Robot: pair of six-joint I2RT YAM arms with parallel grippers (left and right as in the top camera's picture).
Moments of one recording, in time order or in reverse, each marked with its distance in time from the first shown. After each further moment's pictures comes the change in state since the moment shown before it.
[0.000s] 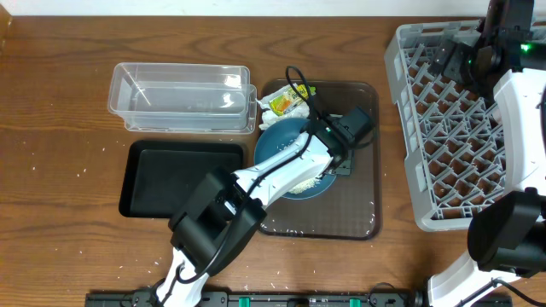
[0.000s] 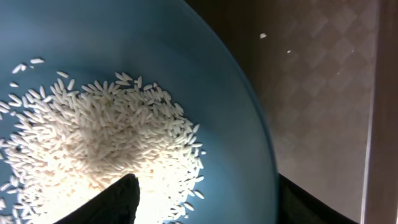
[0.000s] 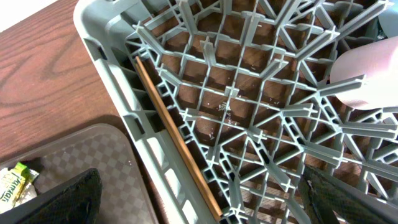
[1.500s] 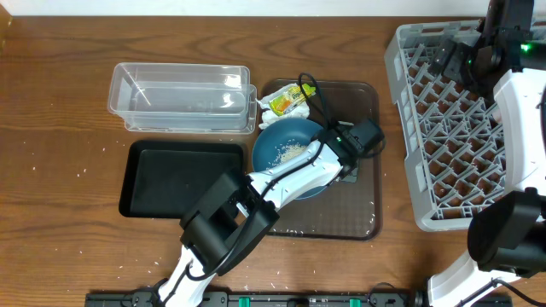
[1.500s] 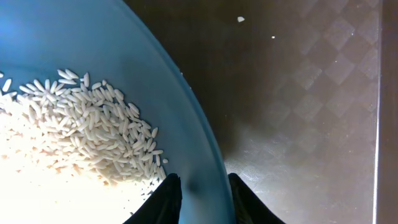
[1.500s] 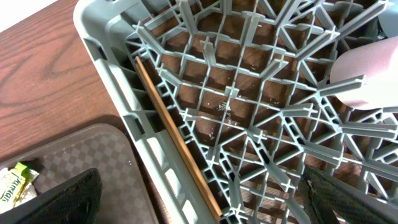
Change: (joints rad) left arm -0.049 0.045 0.000 0.039 -0.043 -0.007; right arm 0.000 0.000 0.000 0.000 0.000 0.000
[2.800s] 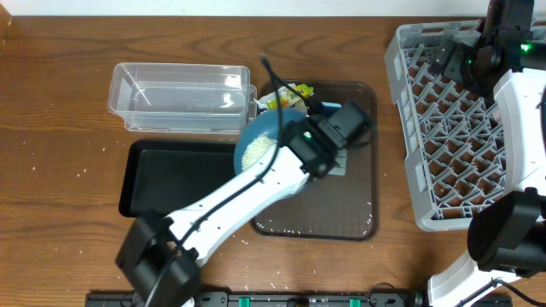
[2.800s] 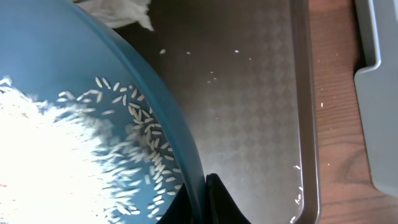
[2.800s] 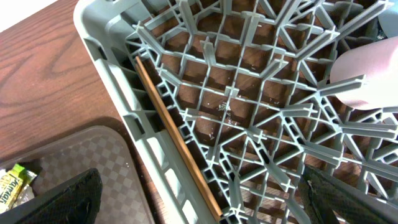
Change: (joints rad) left arm 0.031 -0.352 0.004 -0.240 -0.038 0.003; right arm 0.000 0.000 0.000 0.000 0.000 0.000
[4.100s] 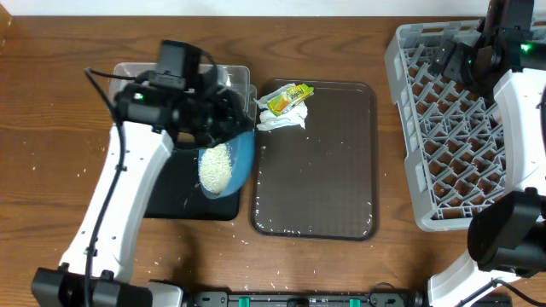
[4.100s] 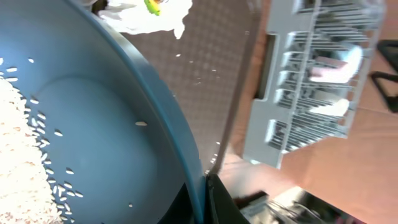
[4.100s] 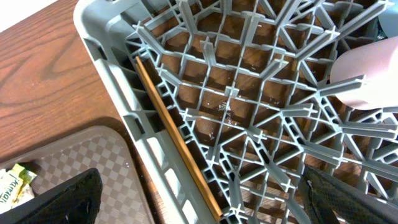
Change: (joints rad) left arm 0.690 -0.249 -0.080 -0.121 0.769 0.121; right arm 0.000 0.000 0.000 0.000 0.000 0.000
